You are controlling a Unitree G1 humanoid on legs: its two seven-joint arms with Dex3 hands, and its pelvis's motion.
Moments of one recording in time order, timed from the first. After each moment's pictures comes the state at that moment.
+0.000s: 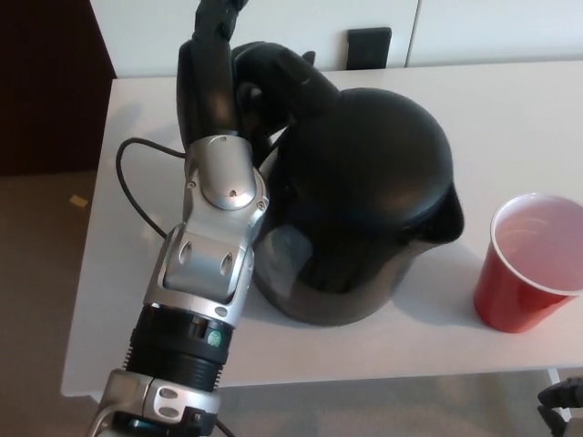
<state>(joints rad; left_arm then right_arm) -0.63 -0.09 -0.06 0.28 0.21 0.24 0.39 -0.40 -0.40 0.13 1.29 -0.30 0.05 0.15</state>
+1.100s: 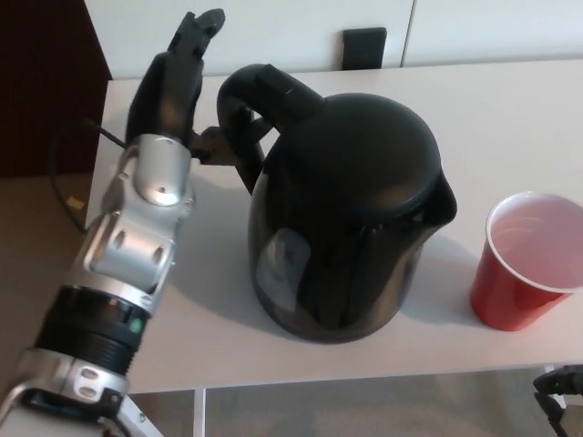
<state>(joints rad) -0.65 0.25 -0.20 0.37 0.23 0.27 0.12 -0.42 -0.40 0.12 1.29 -0.29 0.05 0.17</state>
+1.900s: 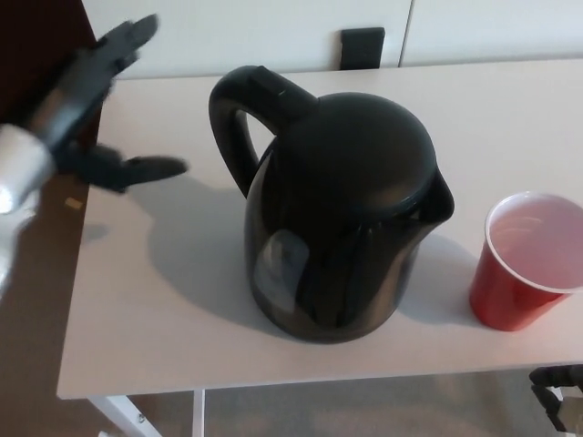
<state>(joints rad) -0.42 0.74 -0.15 -0.02 0.15 0.28 -0.28 -0.43 -0.40 0.13 1.29 -0.30 0.04 0.17</state>
